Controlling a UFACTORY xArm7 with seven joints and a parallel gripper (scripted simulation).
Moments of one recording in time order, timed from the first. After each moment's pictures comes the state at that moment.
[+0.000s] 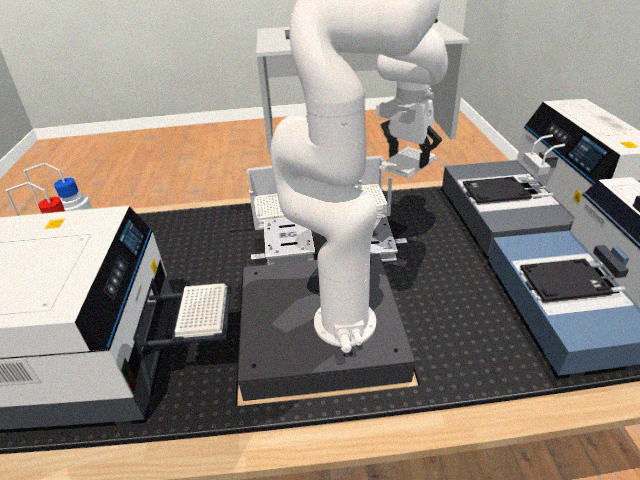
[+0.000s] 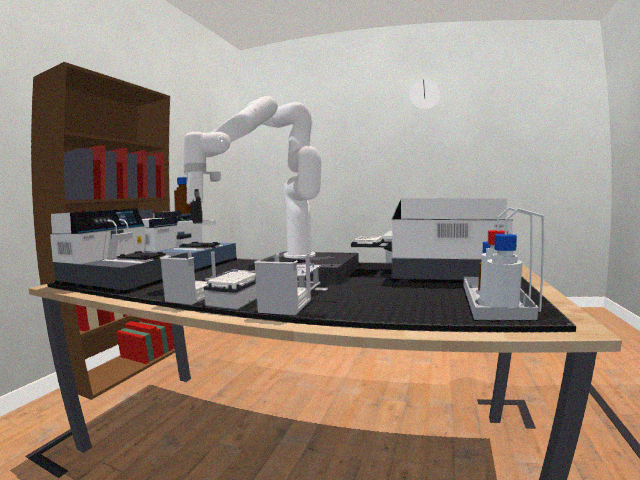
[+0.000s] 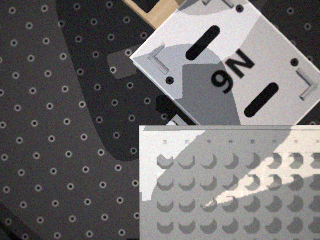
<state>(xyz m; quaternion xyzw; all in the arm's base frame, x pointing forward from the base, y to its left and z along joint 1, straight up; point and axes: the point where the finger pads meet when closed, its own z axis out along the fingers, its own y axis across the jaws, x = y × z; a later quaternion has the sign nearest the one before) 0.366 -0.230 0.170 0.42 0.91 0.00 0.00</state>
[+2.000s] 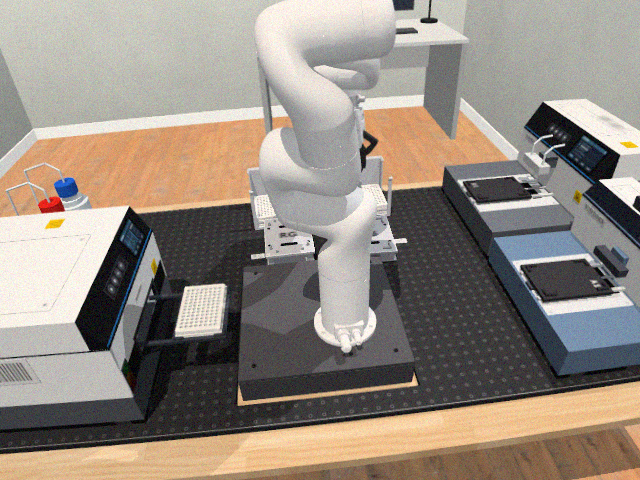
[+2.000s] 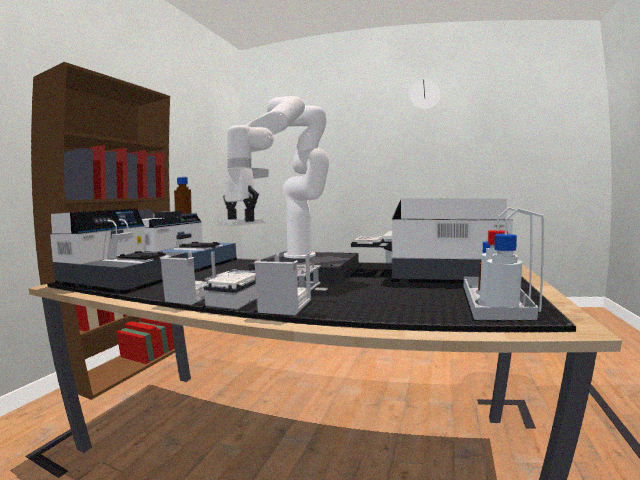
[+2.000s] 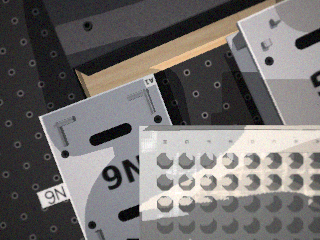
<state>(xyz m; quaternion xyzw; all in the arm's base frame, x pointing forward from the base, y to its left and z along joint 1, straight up) 0.362 -0.064 0.171 0.22 0.98 0.00 0.00</state>
